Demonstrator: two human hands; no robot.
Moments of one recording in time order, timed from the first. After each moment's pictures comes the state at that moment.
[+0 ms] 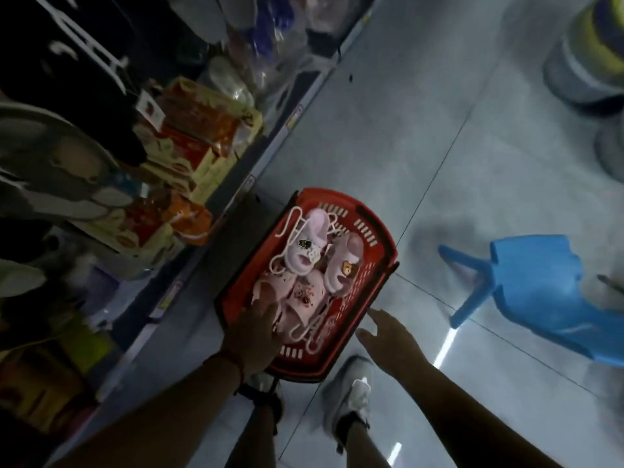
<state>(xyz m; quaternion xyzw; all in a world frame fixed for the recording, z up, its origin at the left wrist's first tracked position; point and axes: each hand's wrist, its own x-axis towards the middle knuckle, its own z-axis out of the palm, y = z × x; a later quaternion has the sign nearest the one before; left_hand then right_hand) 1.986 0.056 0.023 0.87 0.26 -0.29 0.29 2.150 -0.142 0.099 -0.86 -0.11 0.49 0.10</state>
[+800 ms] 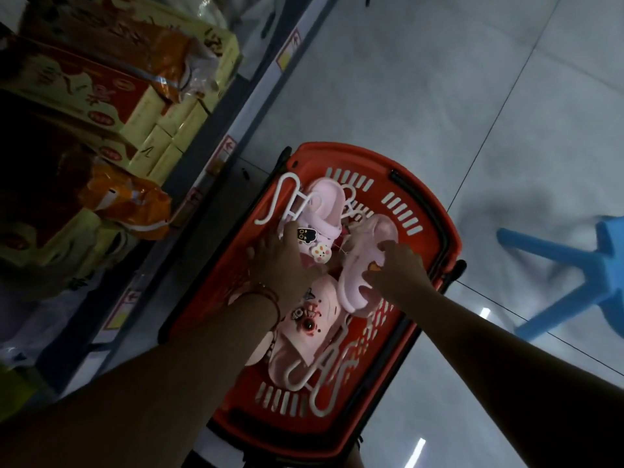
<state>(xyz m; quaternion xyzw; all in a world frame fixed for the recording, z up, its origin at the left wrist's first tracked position) 2.133 0.074 -0.172 0.87 0.38 -0.17 0.28 2.246 -0.081 -0.159 -0.89 -0.07 0.42 0.14</state>
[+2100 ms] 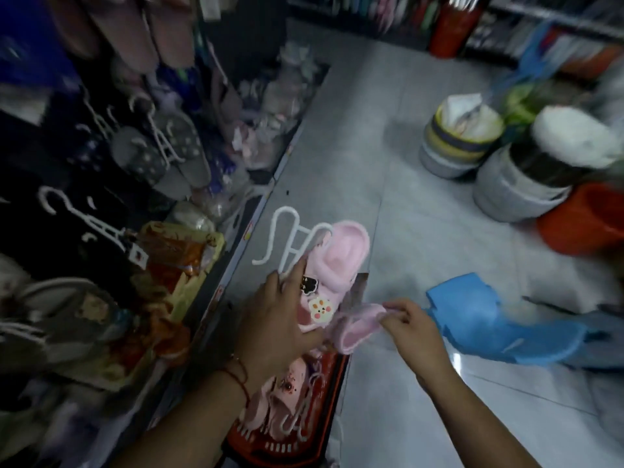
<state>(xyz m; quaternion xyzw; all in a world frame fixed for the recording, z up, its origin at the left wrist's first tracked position) 2.121 0.061 0.275 0.95 0.12 0.01 0.28 2.197 -0.155 0.280 -0.87 0.08 0.21 0.44</state>
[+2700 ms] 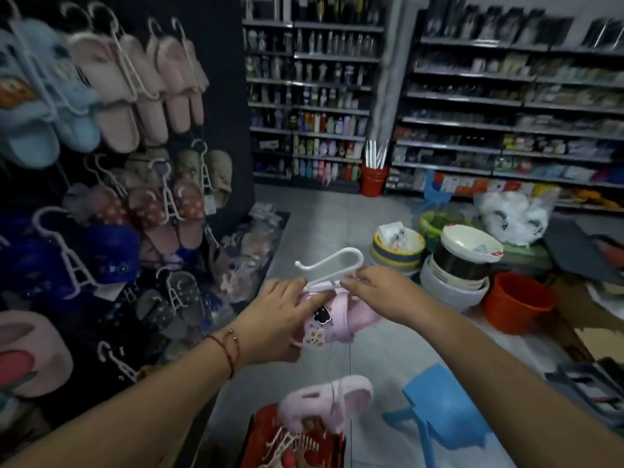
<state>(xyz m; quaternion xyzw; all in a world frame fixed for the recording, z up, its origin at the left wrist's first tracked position) 2.147 0.087 0.531 0.96 -0.23 0.12 -0.06 2.207 -0.139 0.598 -0.94 -0.22 0.06 0.25</state>
